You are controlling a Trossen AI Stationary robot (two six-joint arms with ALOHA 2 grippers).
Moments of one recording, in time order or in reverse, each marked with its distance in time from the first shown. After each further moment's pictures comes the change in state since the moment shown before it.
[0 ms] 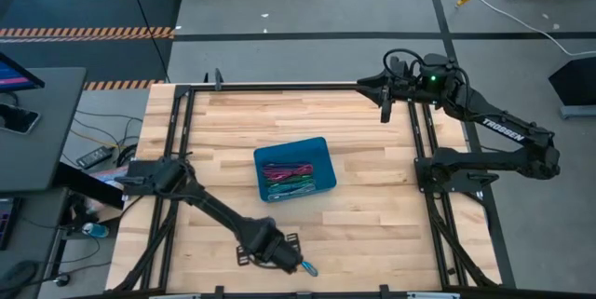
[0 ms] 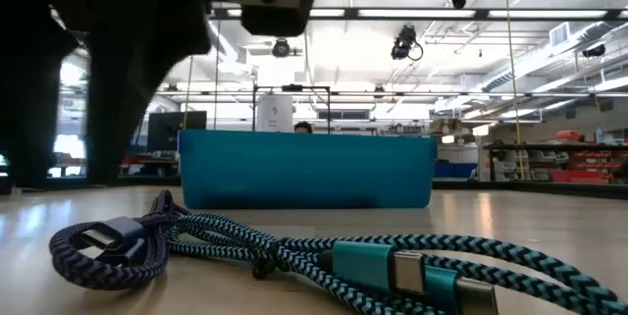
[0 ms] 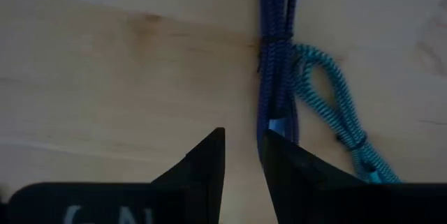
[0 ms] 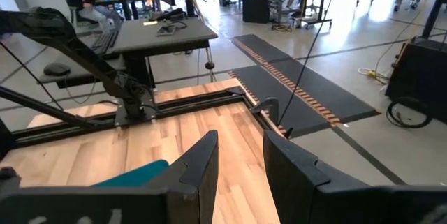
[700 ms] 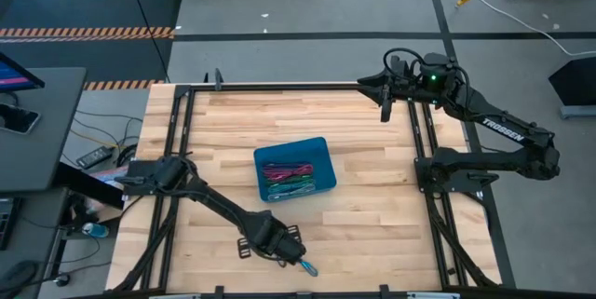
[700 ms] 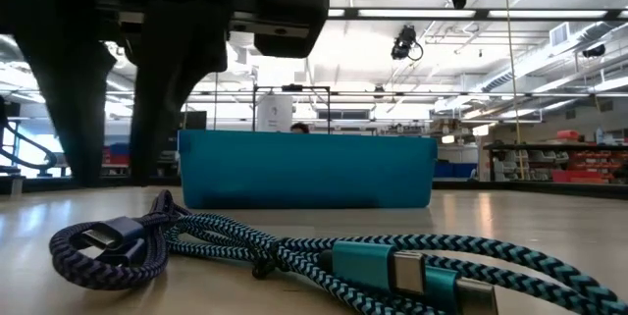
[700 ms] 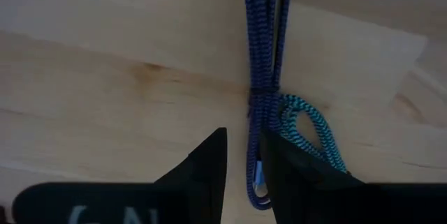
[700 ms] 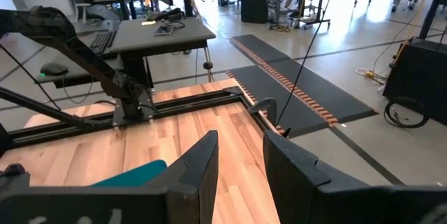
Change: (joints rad) left arm 0.044 0.000 0.000 -0.055 -0.005 0.024; right arm -0.009 0.000 0.000 0.000 -0.001 -0.005
